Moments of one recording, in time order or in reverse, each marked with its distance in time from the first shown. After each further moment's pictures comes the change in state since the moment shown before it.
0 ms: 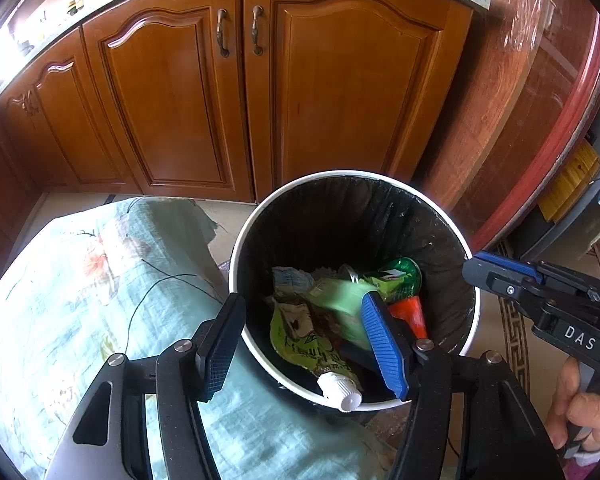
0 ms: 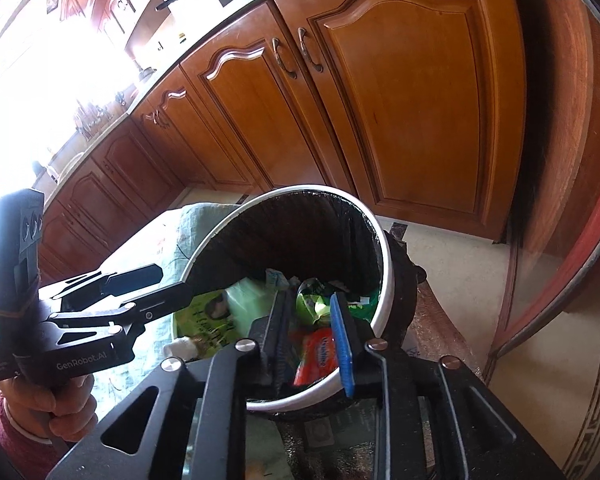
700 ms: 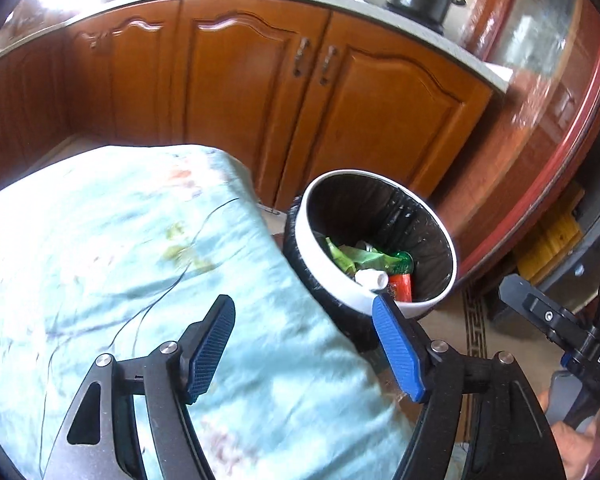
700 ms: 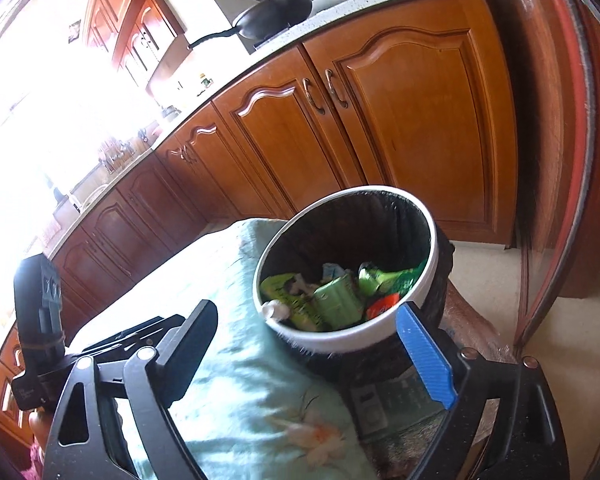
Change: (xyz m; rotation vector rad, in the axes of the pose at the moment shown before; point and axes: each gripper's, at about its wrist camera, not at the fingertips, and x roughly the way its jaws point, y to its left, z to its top) left arm -0.098 0.052 -0.119 -0.279 -0.170 -0.052; right arm -0.059 0.056 -0.064 0.036 -0.171 0.042
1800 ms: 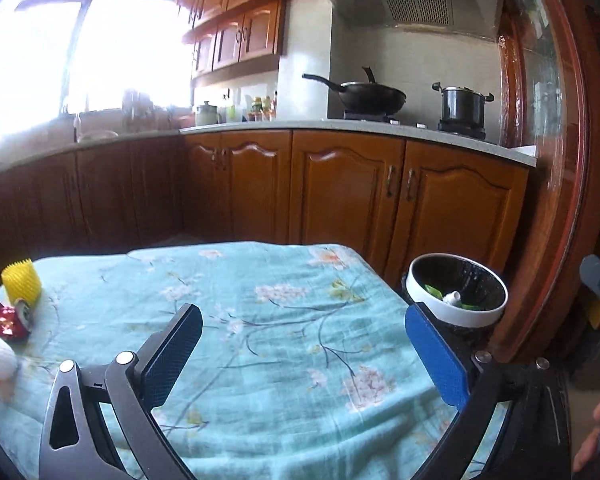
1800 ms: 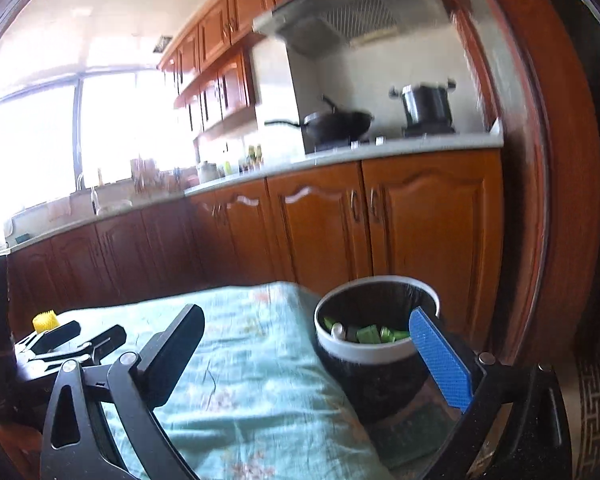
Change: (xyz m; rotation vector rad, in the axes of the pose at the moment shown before) left arm -0.185 0.005 -0.146 0.053 -0.505 0.365; right arm -0.118 0.103 -0.086 -0.305 -0.437 -0.064
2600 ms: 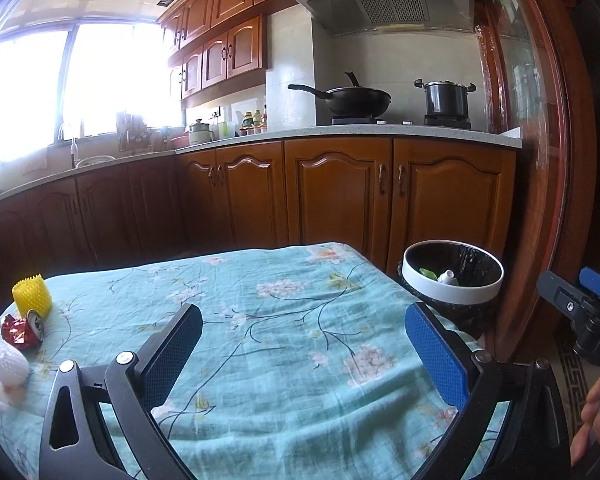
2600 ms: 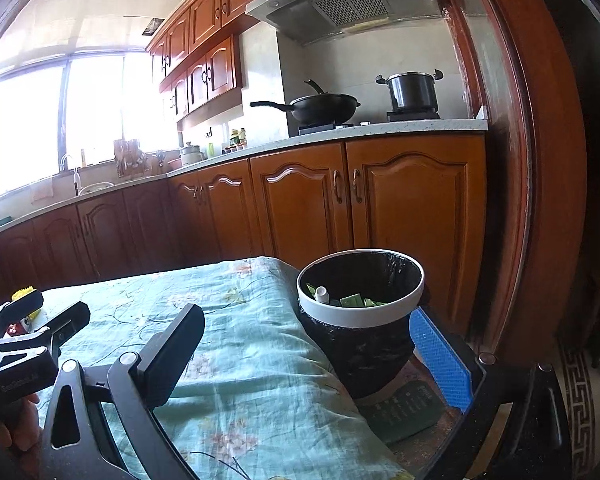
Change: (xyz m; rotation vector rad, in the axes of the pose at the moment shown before) left arm -0.022 -0.010 -0.029 0.072 -0.021 -0.009; right arm 0.007 0.001 -0.038 -0.018 0.068 -0.075
